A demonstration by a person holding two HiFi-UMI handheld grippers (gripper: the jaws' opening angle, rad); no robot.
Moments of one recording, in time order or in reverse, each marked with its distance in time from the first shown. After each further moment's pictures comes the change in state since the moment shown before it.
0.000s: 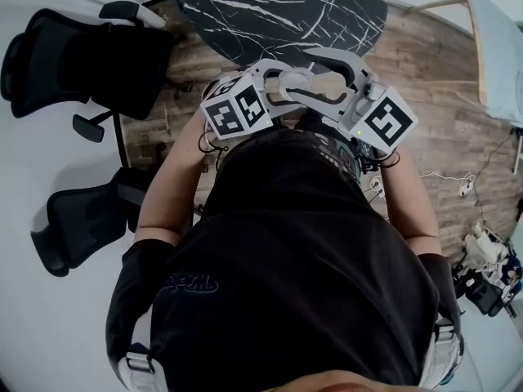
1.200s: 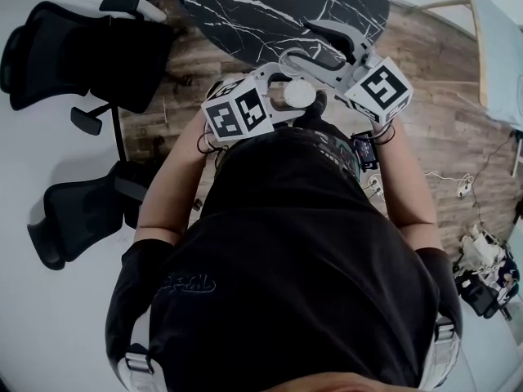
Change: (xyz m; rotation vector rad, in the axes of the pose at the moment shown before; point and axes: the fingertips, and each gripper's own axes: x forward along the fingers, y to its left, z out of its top) left arm 0.003 -0.027 0.012 0.000 -0.055 -0.057; right arm 0.012 -0.050 -0.023 -0.019 0.032 -0.083
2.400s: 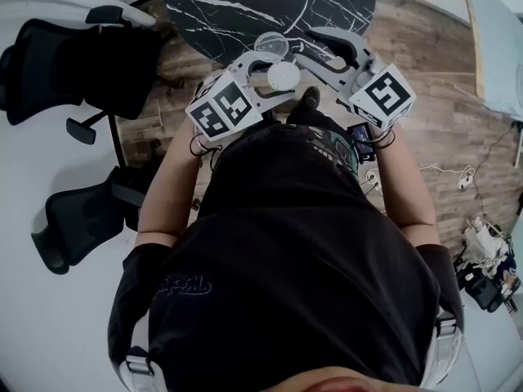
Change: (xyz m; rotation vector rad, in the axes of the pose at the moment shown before) left arm 0.020 0.052 0.026 -0.076 -0.021 0.159; right arm -0.057 -0.035 -0.023 0.062 -0.043 -0.041
